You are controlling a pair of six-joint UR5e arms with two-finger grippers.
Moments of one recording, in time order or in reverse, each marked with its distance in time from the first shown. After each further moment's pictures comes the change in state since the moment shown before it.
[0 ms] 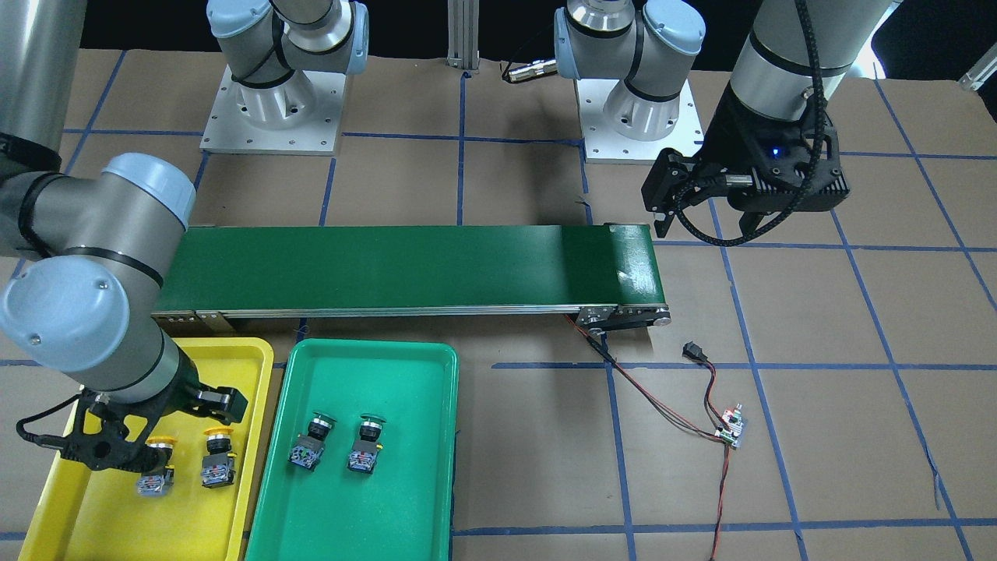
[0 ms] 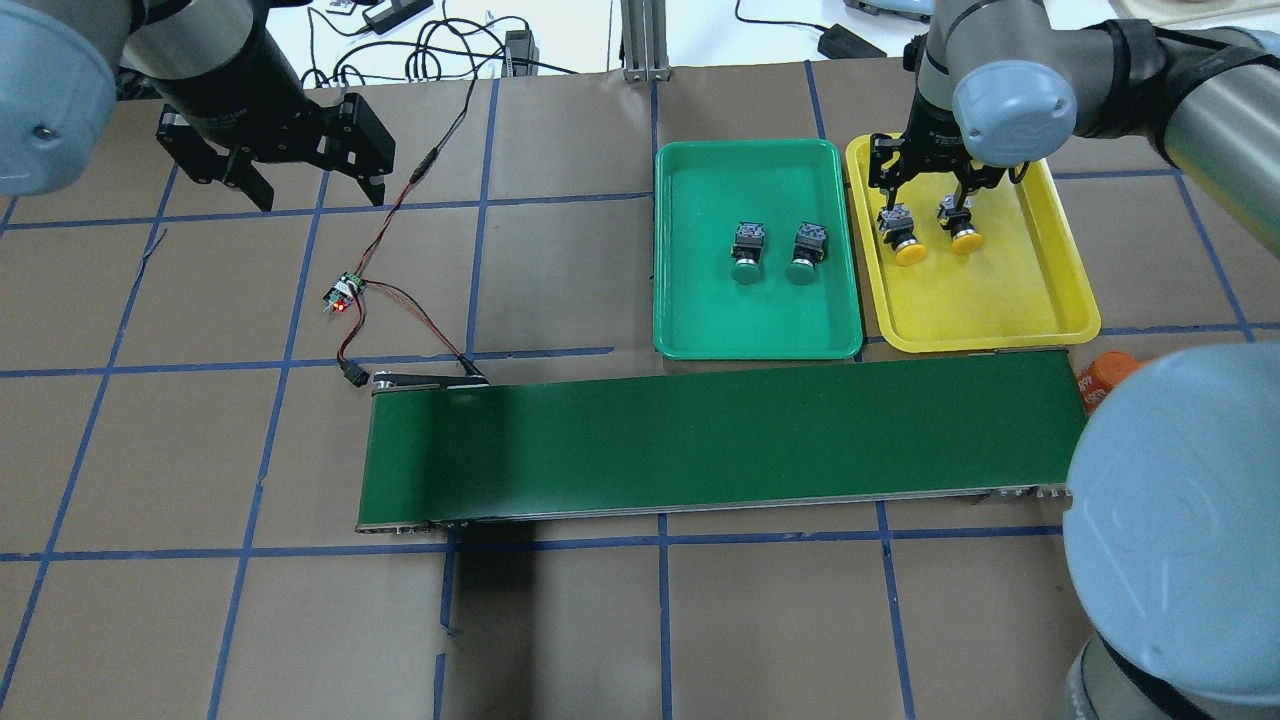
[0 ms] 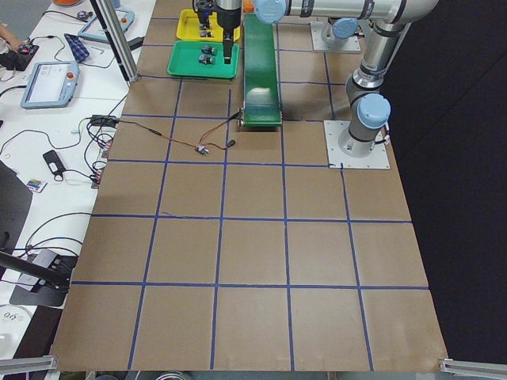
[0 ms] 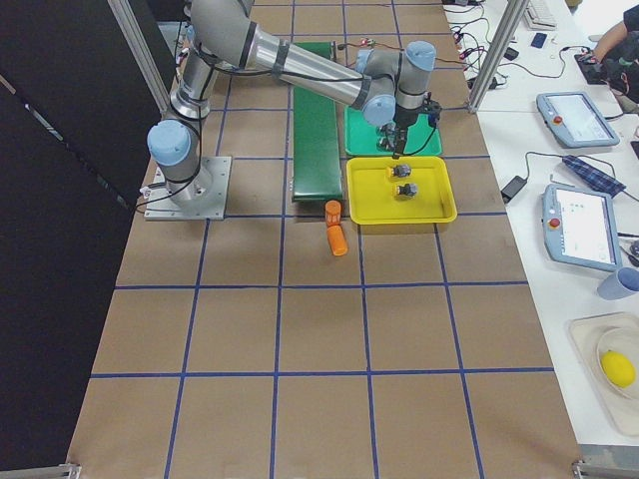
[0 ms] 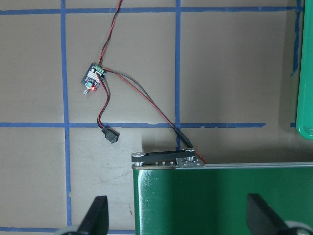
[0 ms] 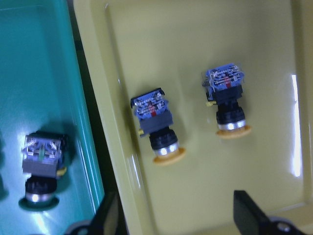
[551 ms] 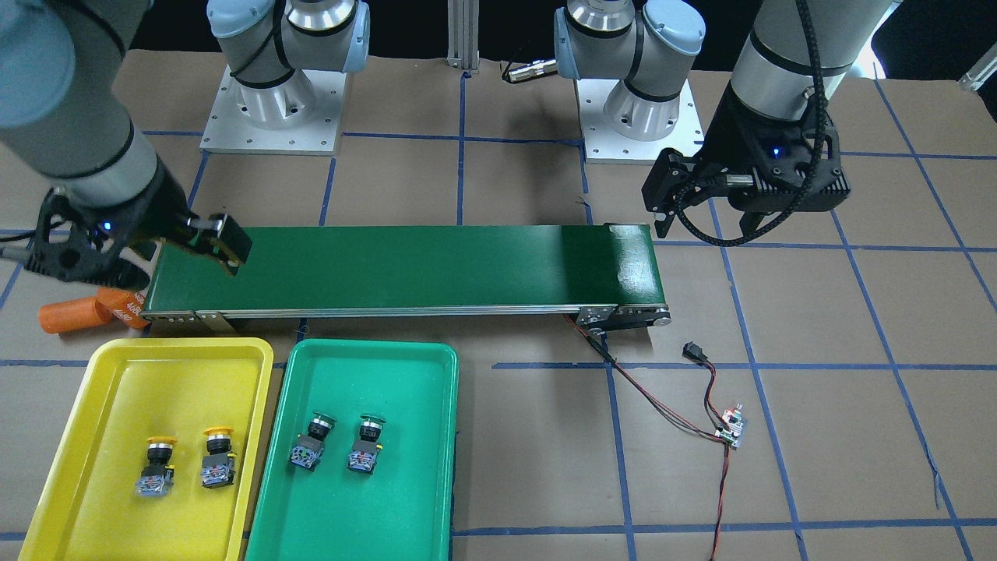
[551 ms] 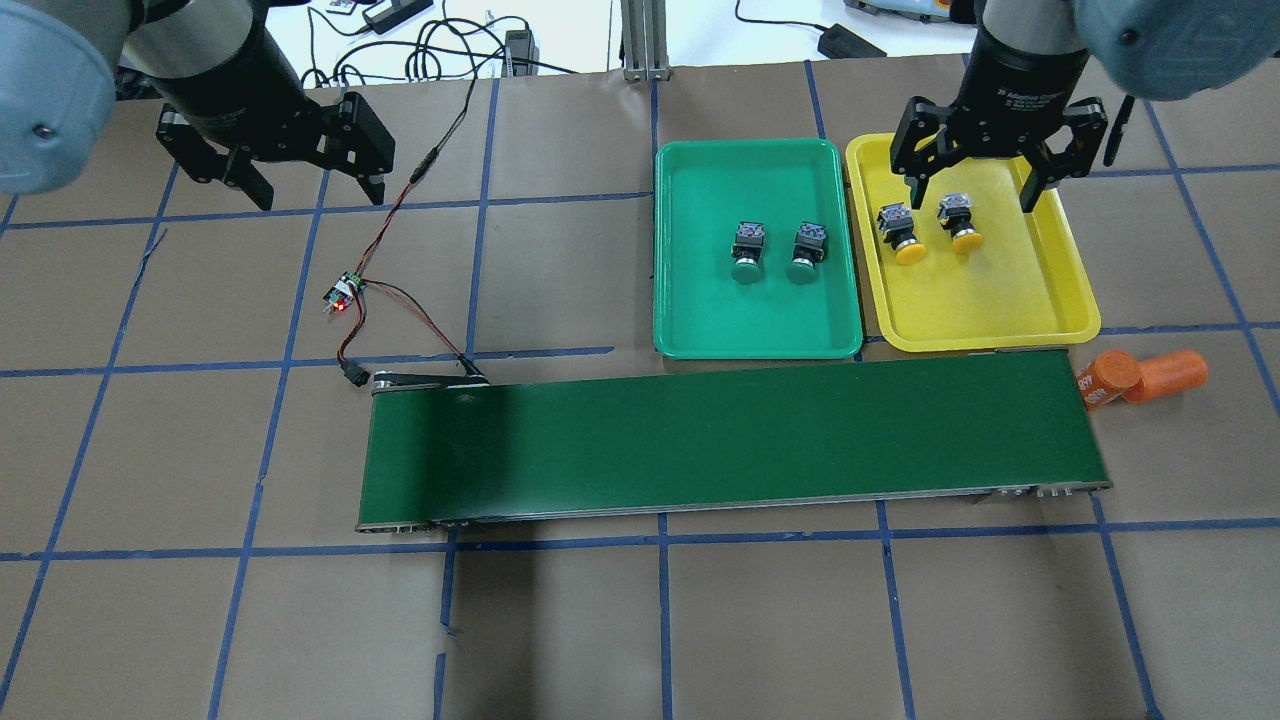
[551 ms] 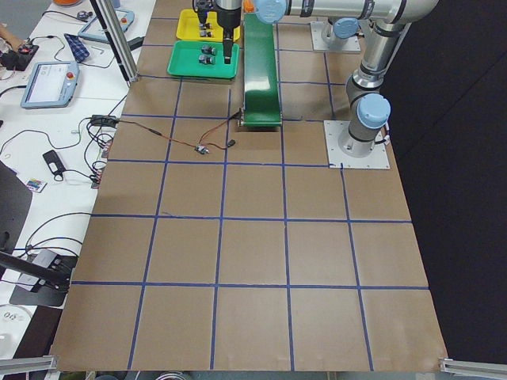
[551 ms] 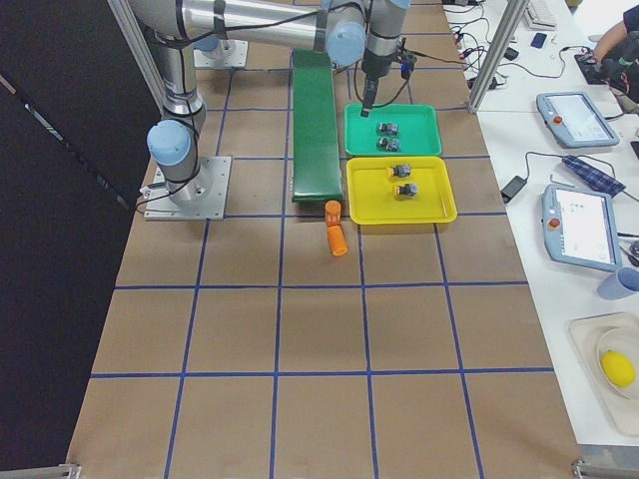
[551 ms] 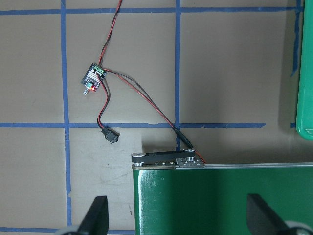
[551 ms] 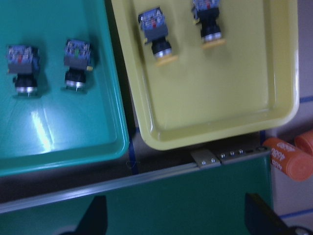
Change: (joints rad) left arm 0.001 0.000 0.001 0.000 0.000 0.000; right arm 0.028 -0.329 0.019 0.387 0.053 0.012
